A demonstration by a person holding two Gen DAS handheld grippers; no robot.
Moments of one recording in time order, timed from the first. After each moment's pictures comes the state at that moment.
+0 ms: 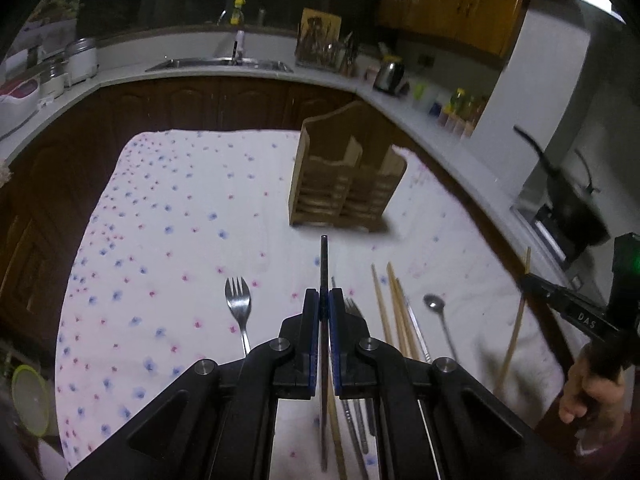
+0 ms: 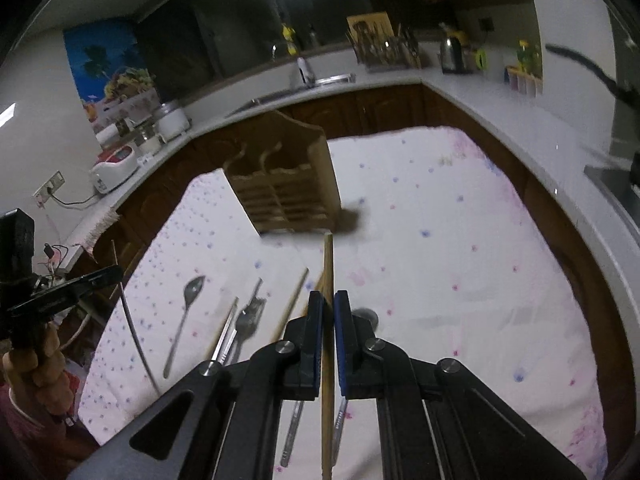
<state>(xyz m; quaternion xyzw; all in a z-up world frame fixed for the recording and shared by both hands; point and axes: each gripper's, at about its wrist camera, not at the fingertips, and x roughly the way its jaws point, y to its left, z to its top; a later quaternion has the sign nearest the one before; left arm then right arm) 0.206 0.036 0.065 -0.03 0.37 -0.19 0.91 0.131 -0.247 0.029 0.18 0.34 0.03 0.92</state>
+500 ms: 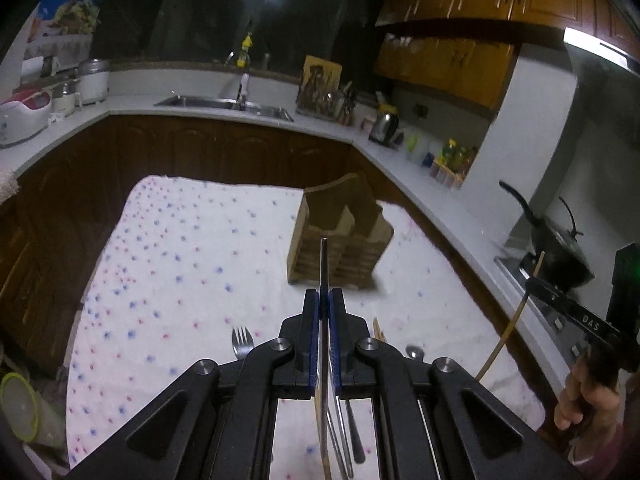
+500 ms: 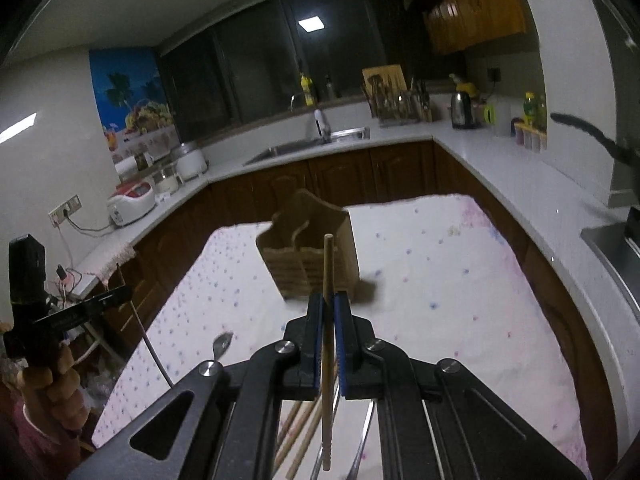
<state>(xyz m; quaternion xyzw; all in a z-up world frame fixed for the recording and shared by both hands) 0.188 0.059 0.109 -0.07 0.30 -0.18 0.93 0.127 -0.245 0.095 0.17 0.25 0.03 0.95</state>
